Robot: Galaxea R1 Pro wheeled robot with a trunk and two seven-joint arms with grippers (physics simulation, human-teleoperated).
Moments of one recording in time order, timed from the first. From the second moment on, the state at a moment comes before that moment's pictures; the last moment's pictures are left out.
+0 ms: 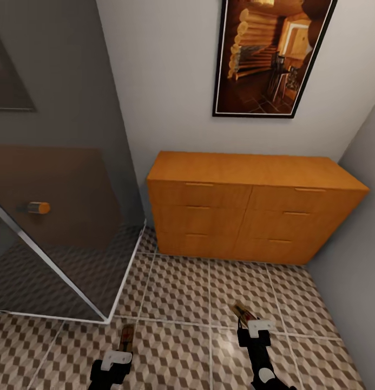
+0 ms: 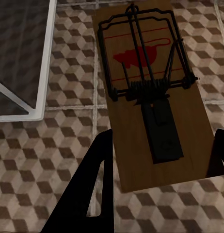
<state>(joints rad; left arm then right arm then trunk) -0.50 0.01 -0.34 0.08 0.22 -0.67 0.03 -0.46 0.05 0.11 -0.30 0.14 -0.48 -0.31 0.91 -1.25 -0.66</state>
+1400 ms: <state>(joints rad) -0.50 0.01 -0.34 0.08 0.22 -0.67 0.03 -0.46 0.05 0.11 -0.30 0.14 -0.49 -0.31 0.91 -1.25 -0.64</state>
